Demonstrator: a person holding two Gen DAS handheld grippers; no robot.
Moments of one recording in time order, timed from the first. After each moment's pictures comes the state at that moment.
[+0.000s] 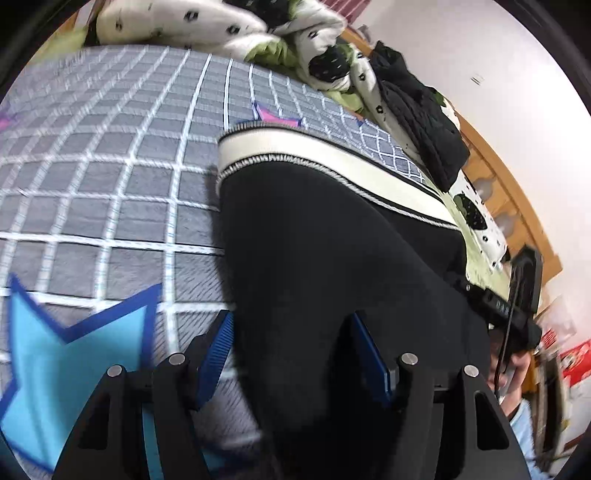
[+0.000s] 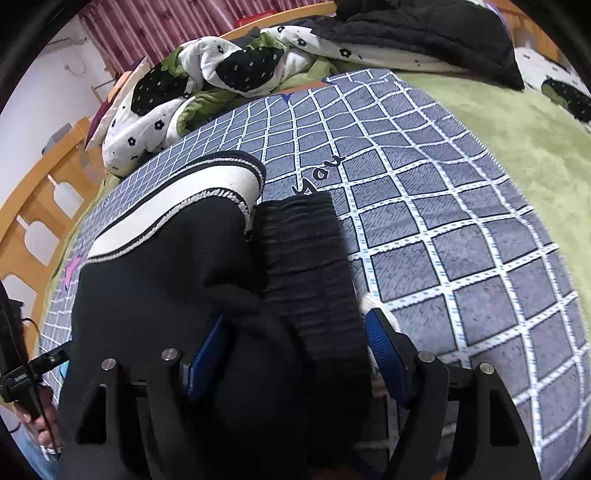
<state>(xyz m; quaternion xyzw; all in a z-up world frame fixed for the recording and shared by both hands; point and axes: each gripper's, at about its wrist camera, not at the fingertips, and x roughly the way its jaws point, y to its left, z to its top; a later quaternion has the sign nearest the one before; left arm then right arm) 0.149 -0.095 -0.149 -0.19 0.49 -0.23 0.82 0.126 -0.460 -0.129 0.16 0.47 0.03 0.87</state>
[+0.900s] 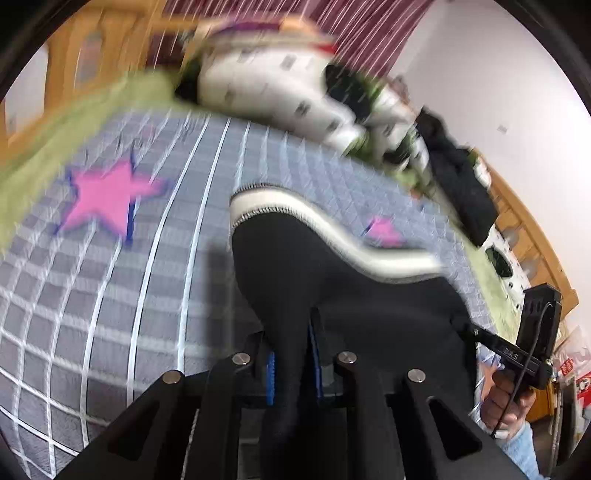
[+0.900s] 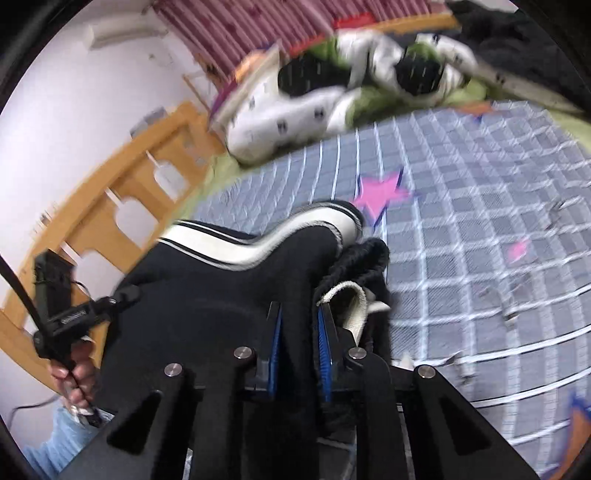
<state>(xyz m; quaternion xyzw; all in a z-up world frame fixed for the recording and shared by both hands) 0.143 0.114 -0.094 -0.18 0.44 -0.14 0.87 0.142 -0.243 -0.075 0.16 0.44 0.19 0.86</state>
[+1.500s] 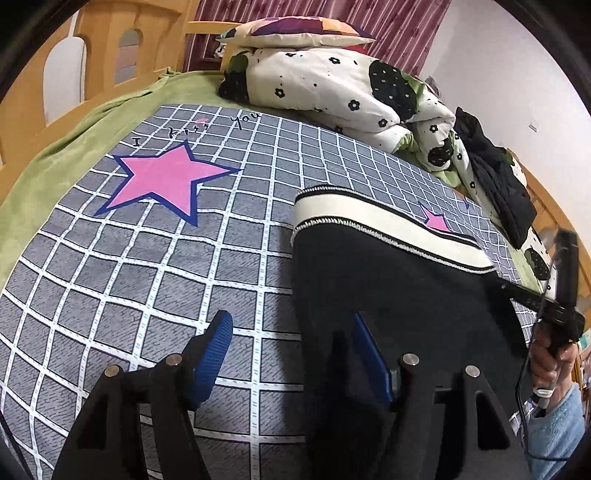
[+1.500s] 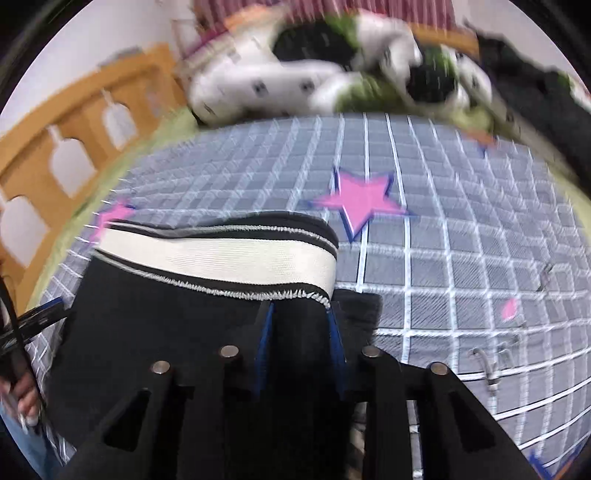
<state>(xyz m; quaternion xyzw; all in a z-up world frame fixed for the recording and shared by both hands) 0.134 0.141 -0.109 -0.14 0.42 -0.07 0.89 0.199 -0.205 -0.093 0.02 0.47 0.11 0.87</state>
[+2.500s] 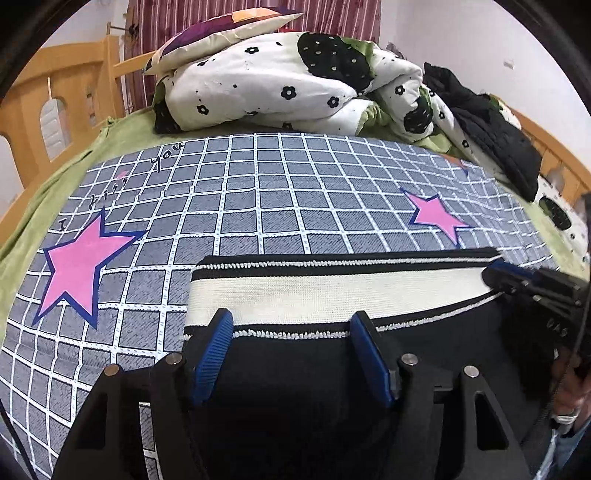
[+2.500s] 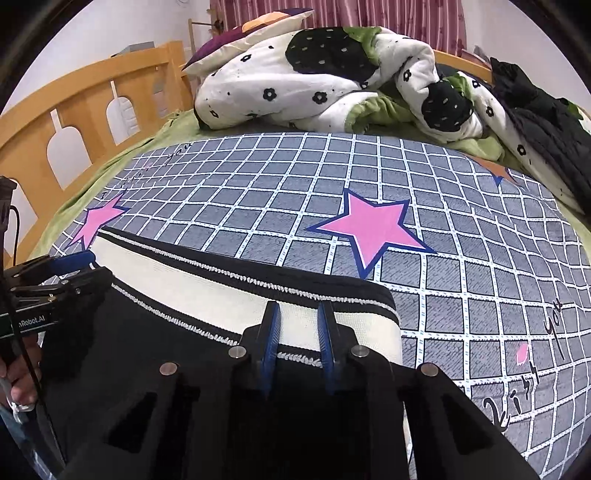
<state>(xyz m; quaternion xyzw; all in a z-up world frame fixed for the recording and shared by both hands) 0.217 0.033 -0.111 -0.01 0.41 -0.08 0.91 0.216 -0.190 -0.102 -0.02 0.43 0.12 0.90</state>
